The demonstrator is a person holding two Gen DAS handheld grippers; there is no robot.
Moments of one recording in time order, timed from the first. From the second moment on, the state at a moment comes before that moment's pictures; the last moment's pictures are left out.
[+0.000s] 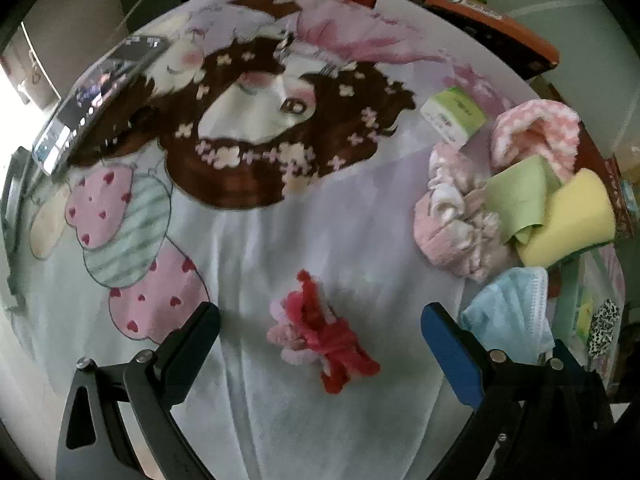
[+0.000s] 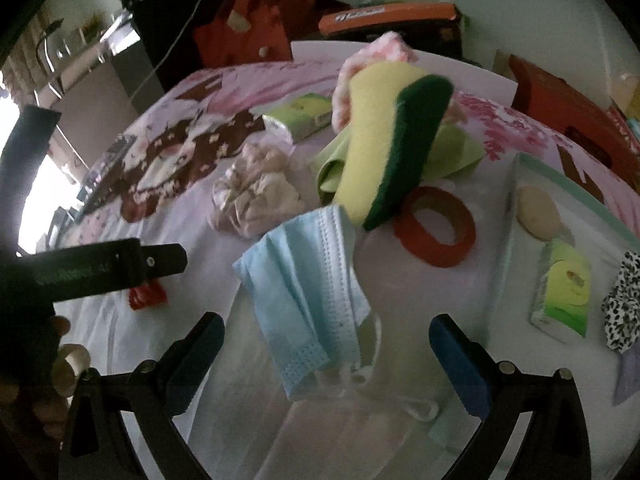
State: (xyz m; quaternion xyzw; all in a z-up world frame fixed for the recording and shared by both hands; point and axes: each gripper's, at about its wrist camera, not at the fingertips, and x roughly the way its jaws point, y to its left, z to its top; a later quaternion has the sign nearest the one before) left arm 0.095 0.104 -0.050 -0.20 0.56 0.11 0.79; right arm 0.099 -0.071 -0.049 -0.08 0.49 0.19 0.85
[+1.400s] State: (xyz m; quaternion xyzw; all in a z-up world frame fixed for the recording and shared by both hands) left arm 0.106 0.091 -0.052 -0.17 0.56 0.09 0.81; right arm 0.104 -0.066 -0.051 -0.05 0.48 0.21 0.85
